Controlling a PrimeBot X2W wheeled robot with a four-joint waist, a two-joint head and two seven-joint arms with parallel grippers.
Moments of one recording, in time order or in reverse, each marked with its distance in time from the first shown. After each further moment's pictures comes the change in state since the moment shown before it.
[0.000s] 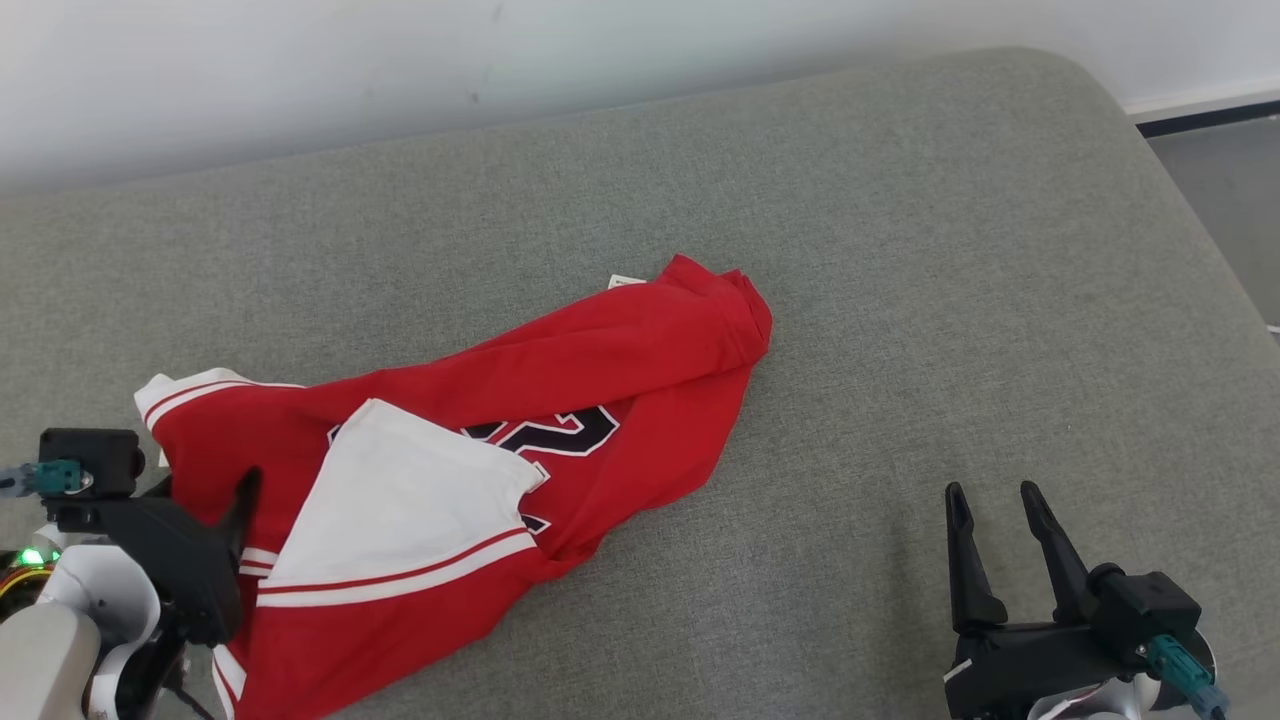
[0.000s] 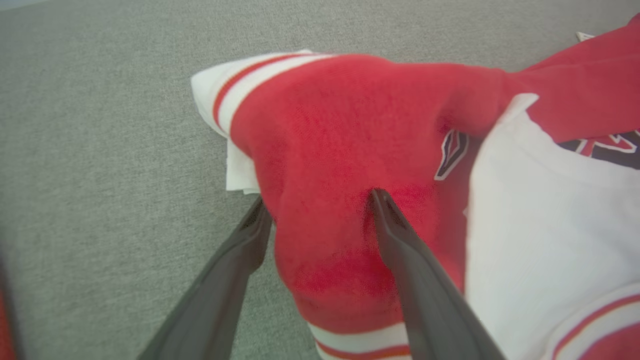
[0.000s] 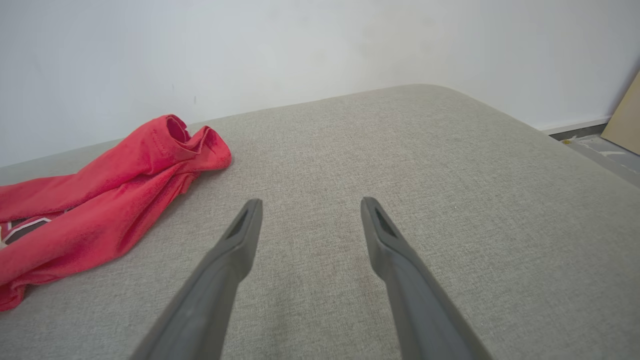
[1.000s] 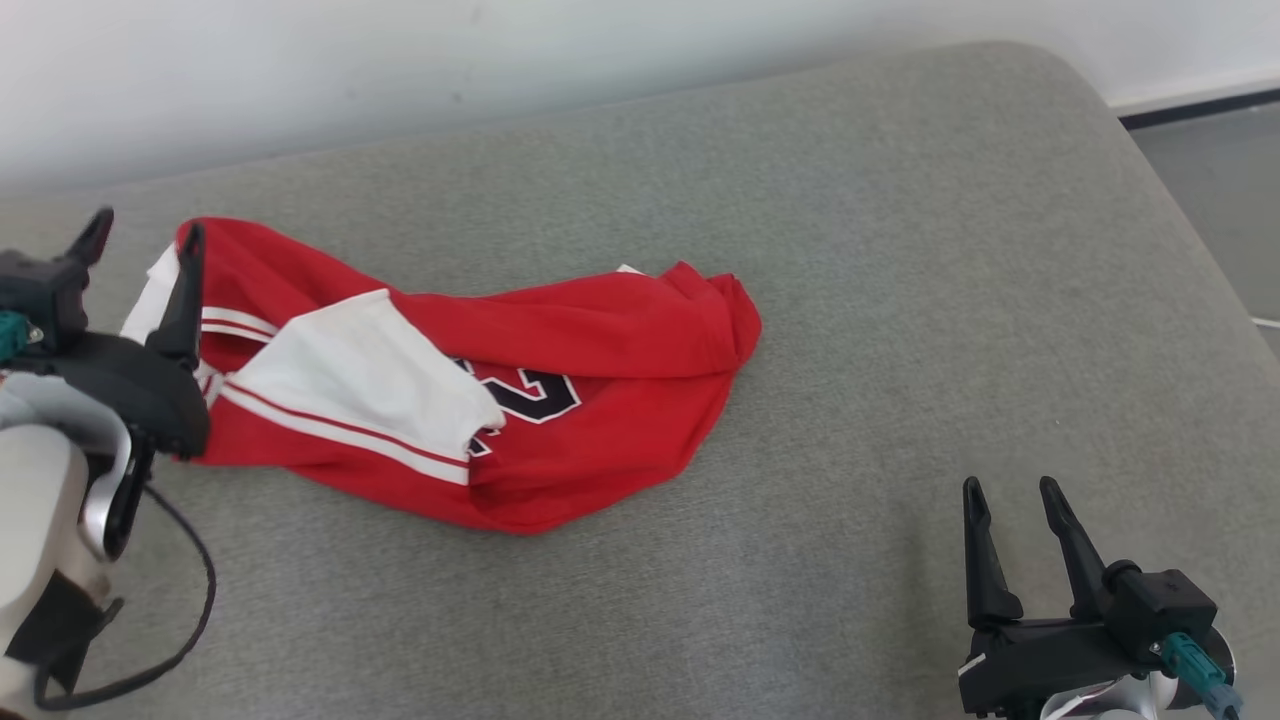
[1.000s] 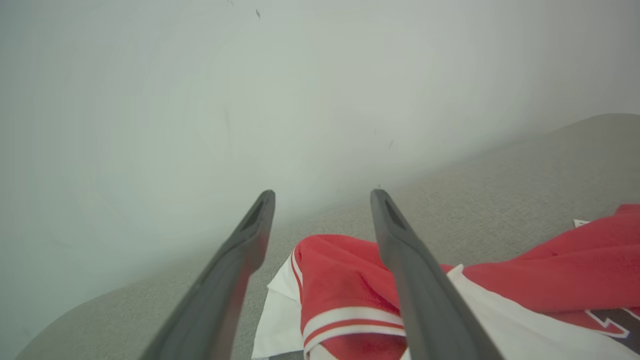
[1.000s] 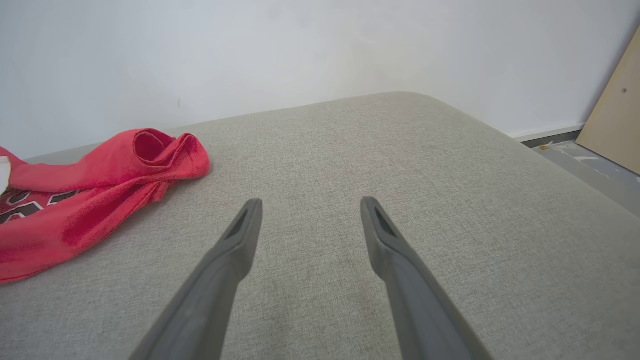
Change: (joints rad) left arm -0.343 -0.053 -0.066 0.265 0.217 -0.032 -0.438; right arm -0.006 0.000 -0.030 -0.004 -0.021 0.000 0.000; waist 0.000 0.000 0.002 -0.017
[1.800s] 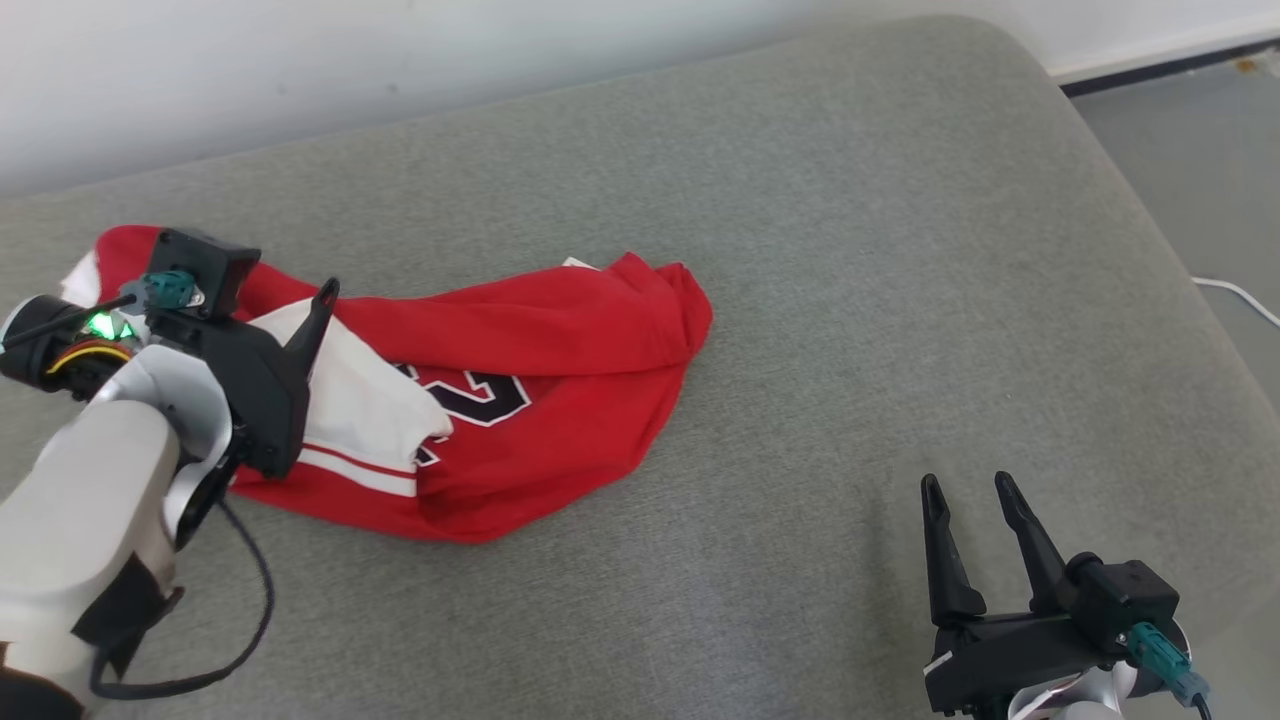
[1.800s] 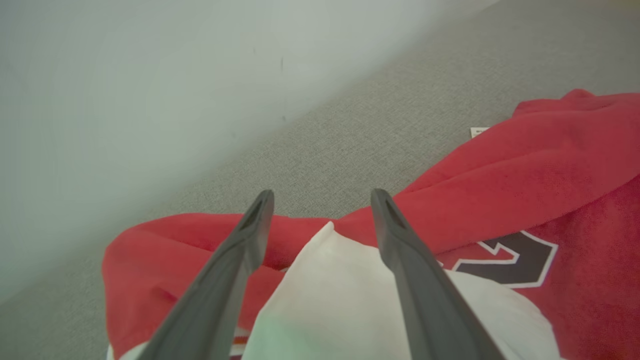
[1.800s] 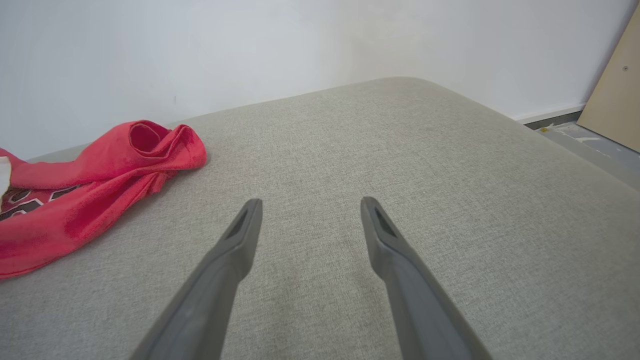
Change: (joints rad) left arm -0.087 -0.023 -0.225 -0.041 -0.064 -0.047 0.243; right arm -0.022 0.000 0.068 0.018 0.040 0.000 0.000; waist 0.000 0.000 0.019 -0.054
